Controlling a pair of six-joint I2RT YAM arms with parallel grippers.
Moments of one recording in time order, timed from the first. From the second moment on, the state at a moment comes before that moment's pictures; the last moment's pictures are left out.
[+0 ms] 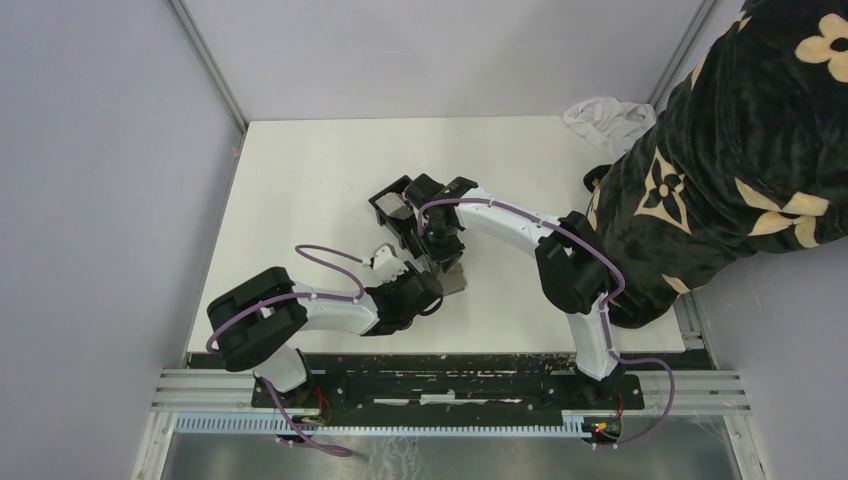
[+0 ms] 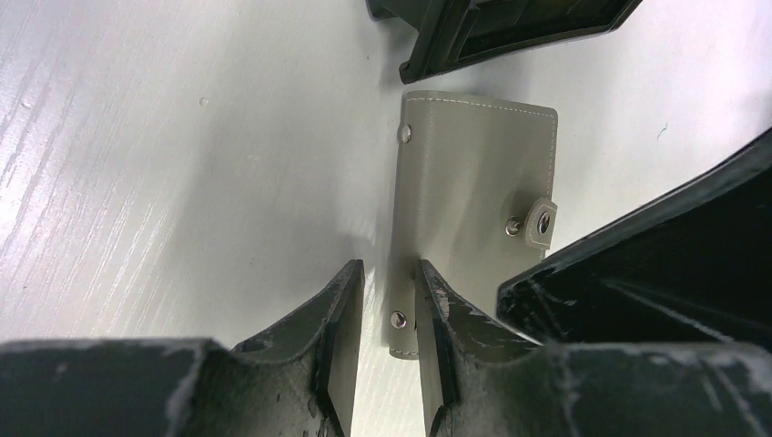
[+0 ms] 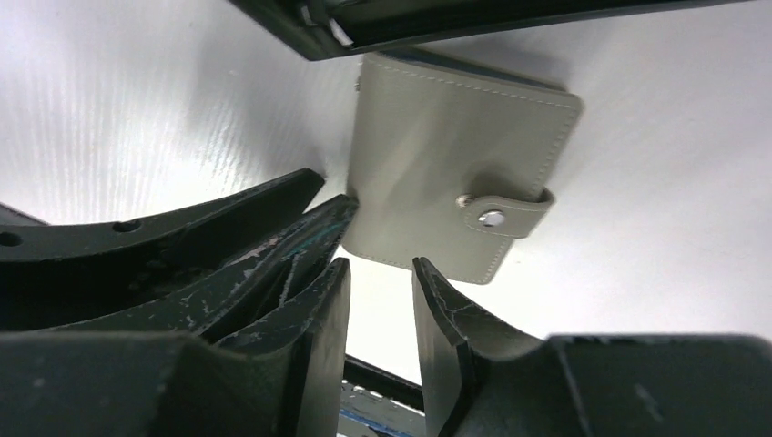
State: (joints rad) left arm -1.06 1.58 0.60 0.08 -0.68 -1.45; right arm 0.80 2.08 1.70 -0.99 -0.13 0.32
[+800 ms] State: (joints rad) left arm -1.06 1.60 0.62 0.07 -0.68 -1.43; right arm 0.80 2.16 1.80 -1.06 0.14 0.30
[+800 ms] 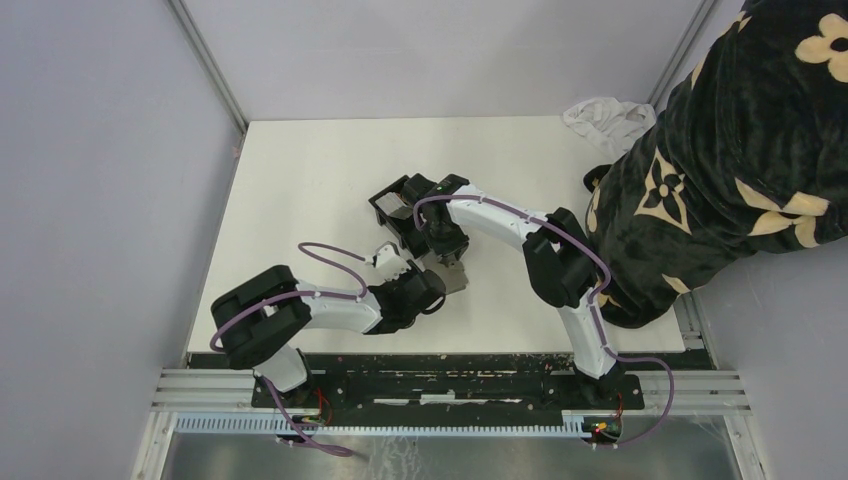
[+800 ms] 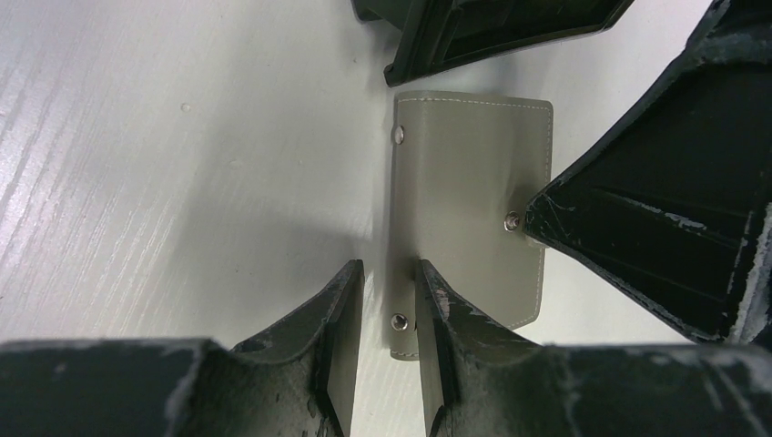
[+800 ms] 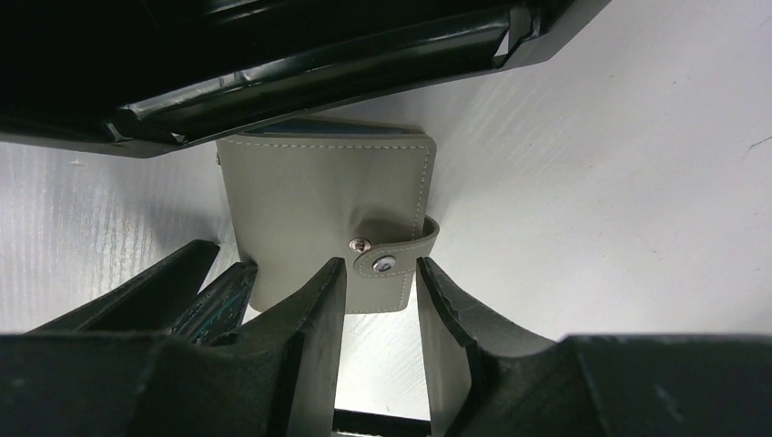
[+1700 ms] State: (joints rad) left arm -1.06 1.62 0.64 0.08 -0.68 -1.43; right arm 0.81 2.19 1.80 -1.07 0.19 0.30
